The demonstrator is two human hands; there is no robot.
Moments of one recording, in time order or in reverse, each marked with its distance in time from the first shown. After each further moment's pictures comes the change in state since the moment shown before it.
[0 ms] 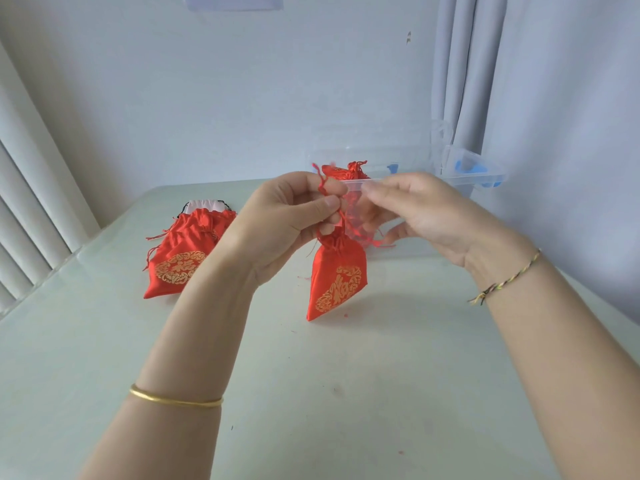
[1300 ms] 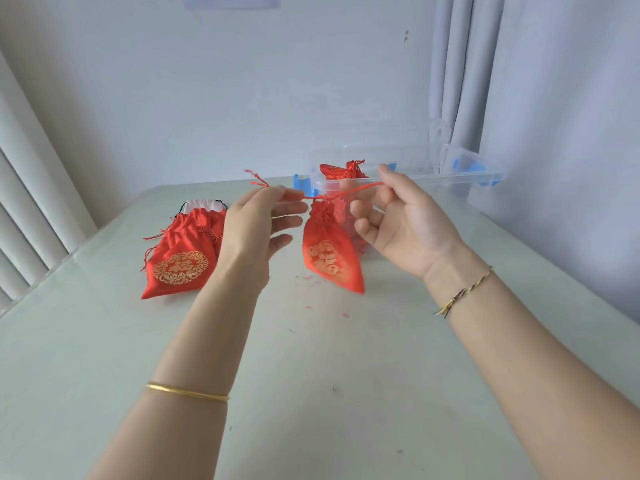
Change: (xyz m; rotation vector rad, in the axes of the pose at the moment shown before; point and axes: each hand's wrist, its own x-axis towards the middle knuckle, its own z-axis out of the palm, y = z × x) left_hand 0.006 -0.017 -0.013 0.049 0.466 -0.127; right_hand 0.016 0.025 0.015 0.941 0.090 0.104
